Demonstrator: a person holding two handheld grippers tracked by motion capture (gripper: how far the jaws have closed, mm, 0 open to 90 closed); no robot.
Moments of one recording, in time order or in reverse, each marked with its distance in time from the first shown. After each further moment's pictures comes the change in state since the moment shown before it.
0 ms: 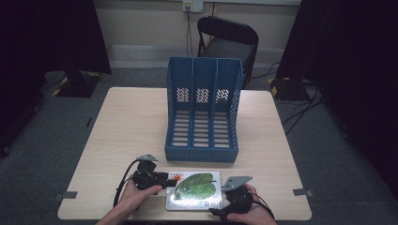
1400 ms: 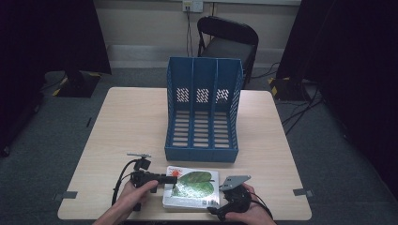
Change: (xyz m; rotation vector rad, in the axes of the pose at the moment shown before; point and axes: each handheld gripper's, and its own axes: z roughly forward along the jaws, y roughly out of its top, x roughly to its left) left arm 0.007 -0.003 -0.004 -0.050 -0.232 -0.183; right arm 0.000 0.003 0.004 -0.014 0.001 0.000
